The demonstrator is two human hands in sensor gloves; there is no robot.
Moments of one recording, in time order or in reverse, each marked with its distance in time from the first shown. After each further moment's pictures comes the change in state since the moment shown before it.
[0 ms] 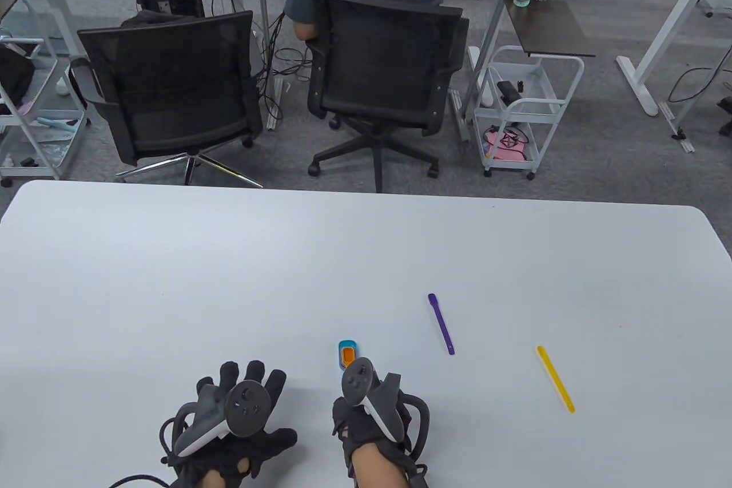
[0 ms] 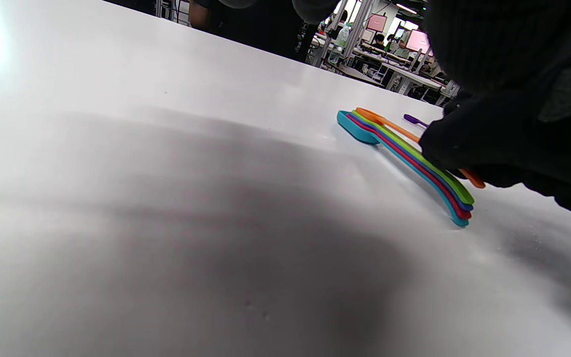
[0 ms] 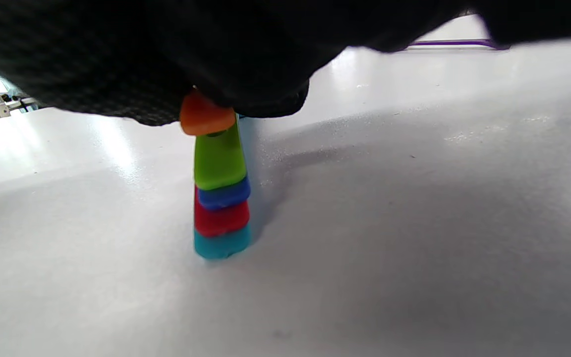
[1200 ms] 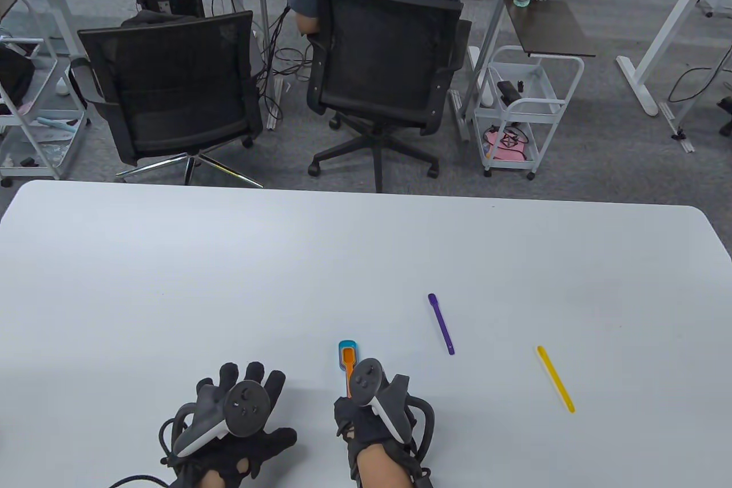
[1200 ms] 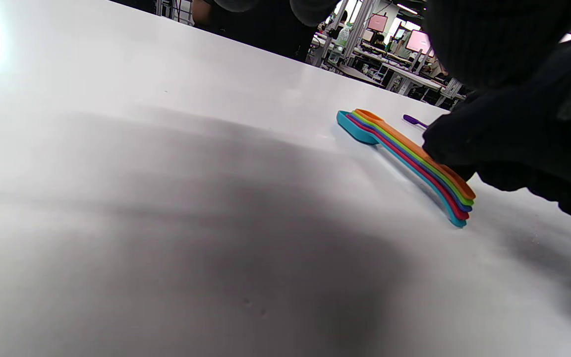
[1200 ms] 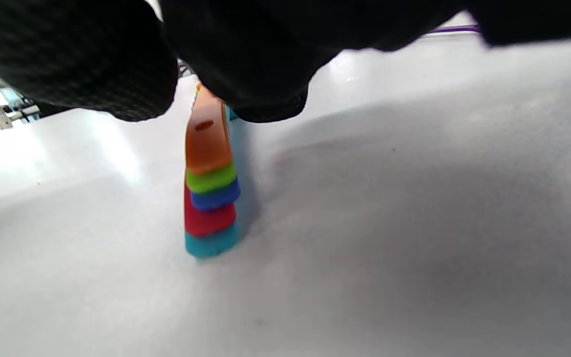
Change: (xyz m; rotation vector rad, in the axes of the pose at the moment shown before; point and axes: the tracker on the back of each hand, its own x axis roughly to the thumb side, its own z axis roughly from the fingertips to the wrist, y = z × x) left_hand 0.000 0.001 0.001 -0.002 0.000 0.007; right_hand -0.013 -0.004 0.001 0.012 0.001 -0.070
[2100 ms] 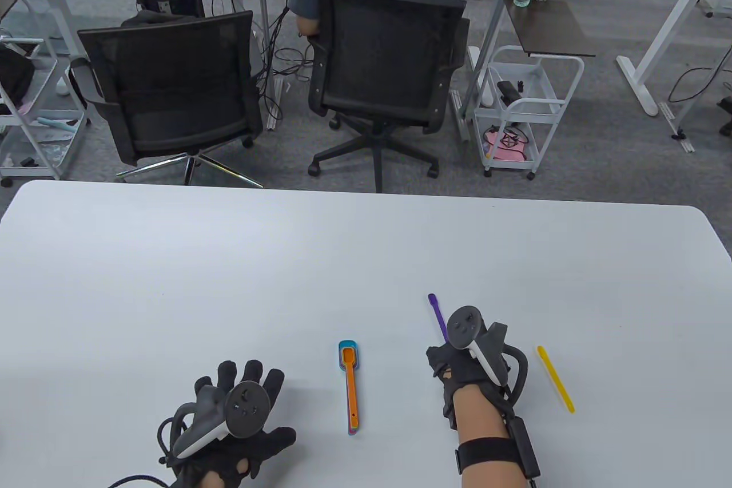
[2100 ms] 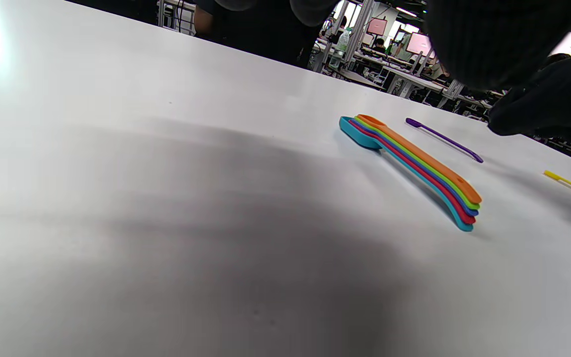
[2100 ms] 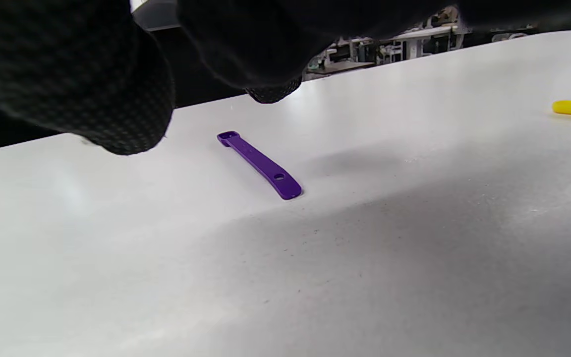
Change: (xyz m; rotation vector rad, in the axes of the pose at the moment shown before) left_hand 0.000 0.003 0.001 0.019 0.009 -0.025; right_hand -0.118 -0.071 -0.103 -0.085 0.106 0.068
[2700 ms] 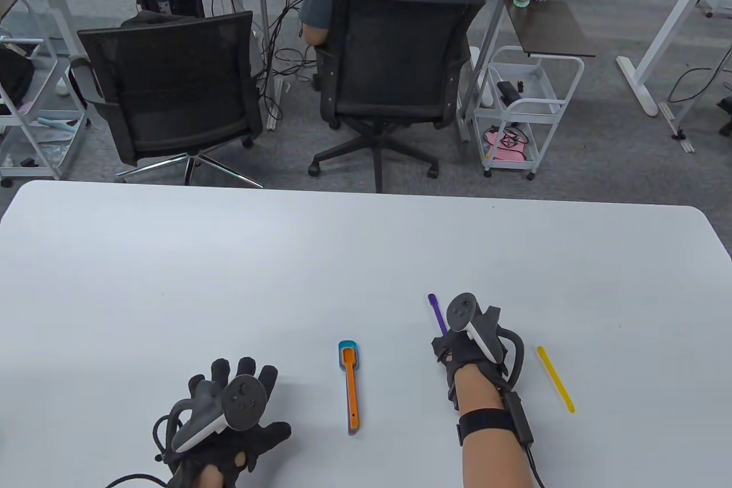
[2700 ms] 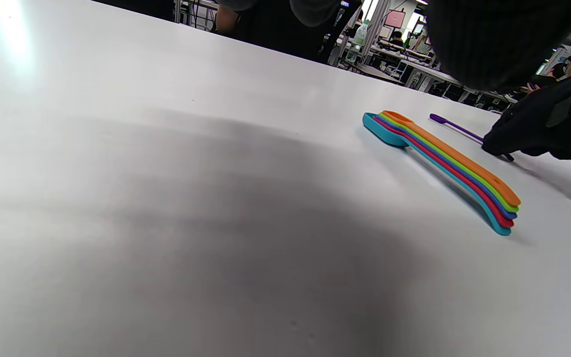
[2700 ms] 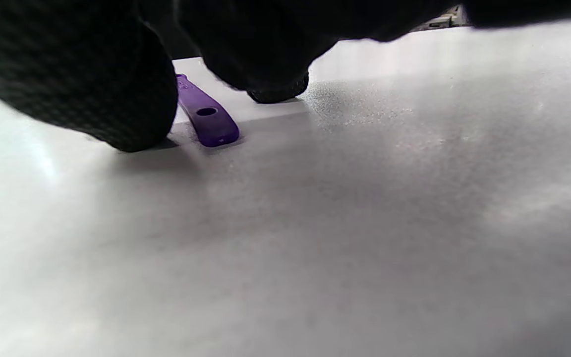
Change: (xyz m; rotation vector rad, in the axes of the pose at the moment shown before) left_hand -0.006 0.001 -0.005 -0.016 0.047 -0.006; right_hand -0.005 0.028 -0.044 0.043 0.025 0.081
